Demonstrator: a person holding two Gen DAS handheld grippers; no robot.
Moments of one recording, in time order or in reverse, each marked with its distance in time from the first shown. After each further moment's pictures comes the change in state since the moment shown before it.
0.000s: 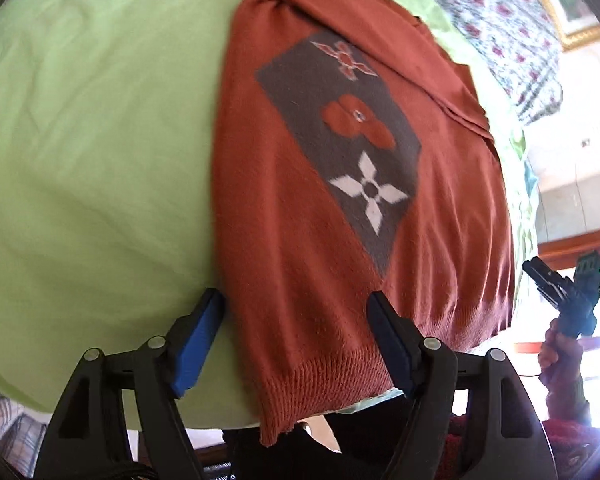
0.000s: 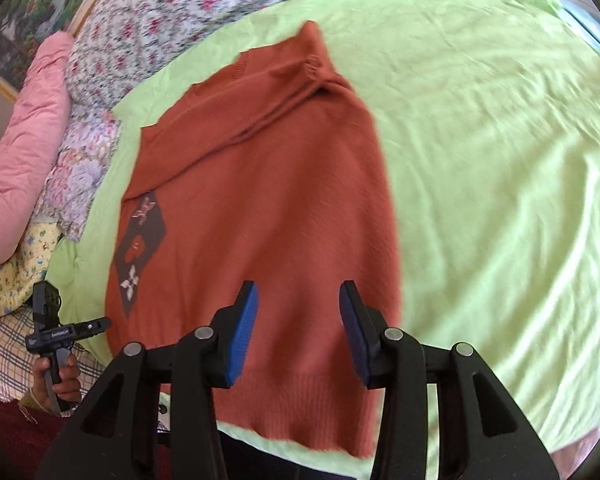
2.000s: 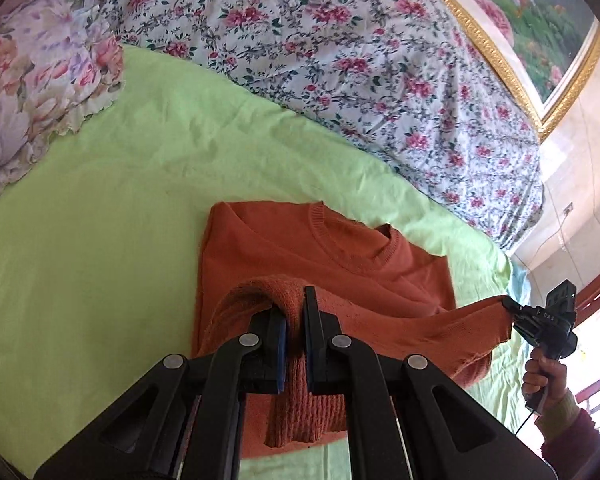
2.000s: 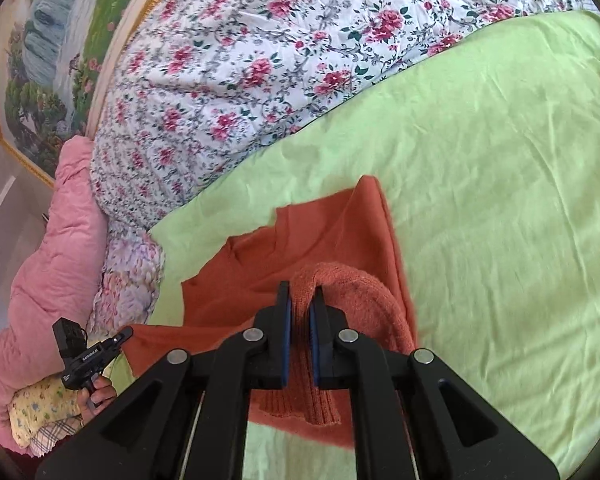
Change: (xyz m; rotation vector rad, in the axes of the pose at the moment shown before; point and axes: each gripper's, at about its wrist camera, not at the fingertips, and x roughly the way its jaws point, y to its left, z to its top) left arm -0.056 -0.065 0.273 0.074 -0.443 -0.019; right arm 0.063 -0.001 0.242 0.073 -0.175 0.253
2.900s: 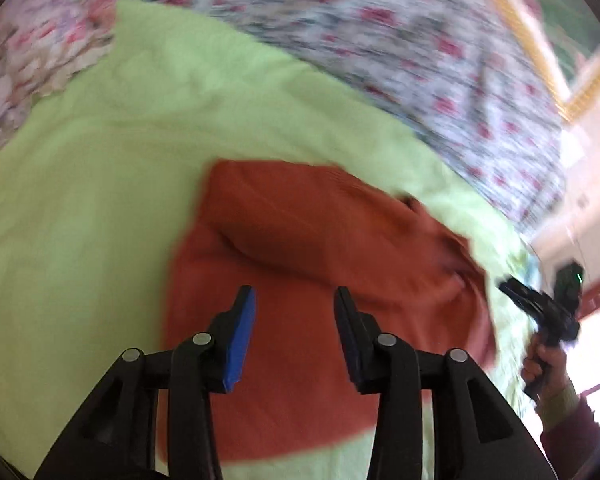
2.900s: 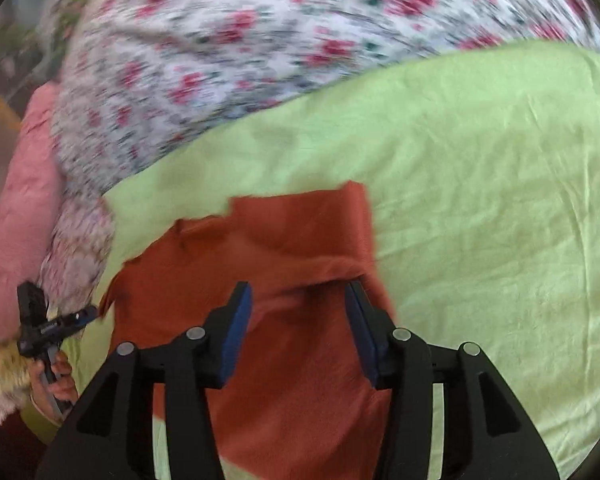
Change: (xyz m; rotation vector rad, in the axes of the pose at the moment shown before) left arm 0.048 -0.004 -0.019 0.006 0.127 -0.010; right arm 0.053 0.002 0.012 -0.175 0.069 -0.086
